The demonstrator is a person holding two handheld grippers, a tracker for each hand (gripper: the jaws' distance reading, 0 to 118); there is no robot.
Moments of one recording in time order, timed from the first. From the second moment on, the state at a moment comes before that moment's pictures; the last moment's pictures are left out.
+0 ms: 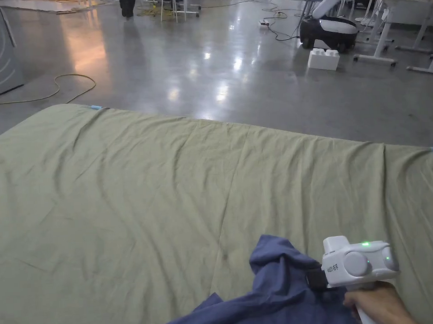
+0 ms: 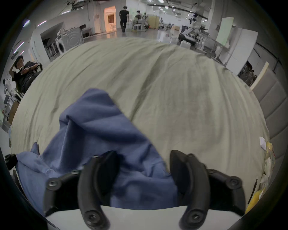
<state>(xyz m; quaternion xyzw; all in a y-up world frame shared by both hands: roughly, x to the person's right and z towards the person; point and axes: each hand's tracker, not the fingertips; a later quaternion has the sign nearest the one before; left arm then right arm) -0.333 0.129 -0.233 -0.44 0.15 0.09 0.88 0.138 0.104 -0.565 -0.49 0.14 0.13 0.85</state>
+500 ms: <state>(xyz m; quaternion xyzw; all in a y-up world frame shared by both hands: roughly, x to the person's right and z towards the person) -0.330 0.160 -0.241 -0.38 0.15 0.05 0.91 0.151 0.177 -0.504 -0.34 0.11 0.14 0.92</state>
